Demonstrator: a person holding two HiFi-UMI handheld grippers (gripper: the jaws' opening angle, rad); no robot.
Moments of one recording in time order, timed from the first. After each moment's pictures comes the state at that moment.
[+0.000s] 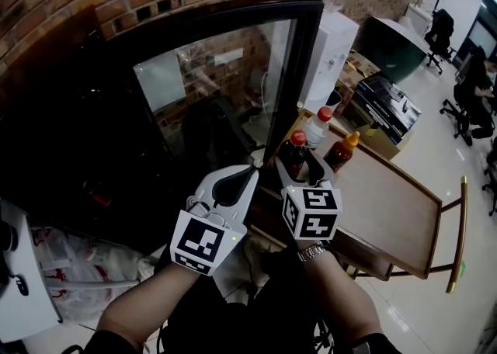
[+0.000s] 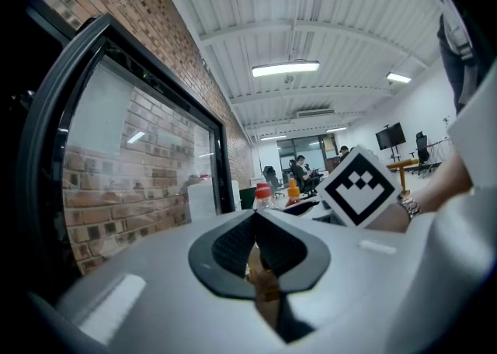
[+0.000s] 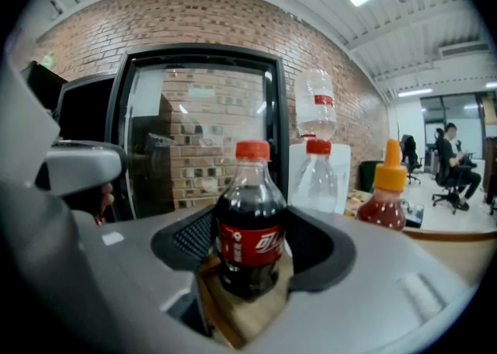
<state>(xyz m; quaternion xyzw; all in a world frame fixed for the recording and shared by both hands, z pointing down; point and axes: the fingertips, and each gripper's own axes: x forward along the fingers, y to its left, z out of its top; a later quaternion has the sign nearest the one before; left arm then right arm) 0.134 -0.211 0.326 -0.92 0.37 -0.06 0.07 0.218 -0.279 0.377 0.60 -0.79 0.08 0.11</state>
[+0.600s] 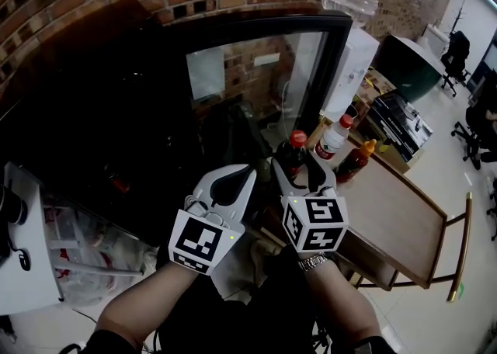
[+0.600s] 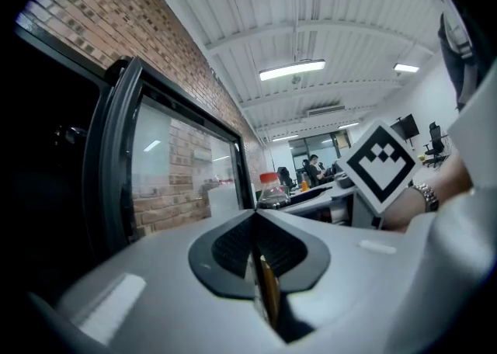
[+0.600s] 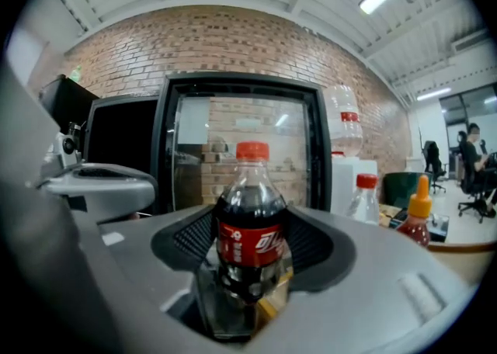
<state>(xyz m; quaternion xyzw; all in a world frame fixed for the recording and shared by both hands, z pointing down) 0.081 -0.187 0.308 -0.90 0.43 -0.05 0.08 0.151 -0.242 0.330 0.55 -0.83 0.04 0.07</state>
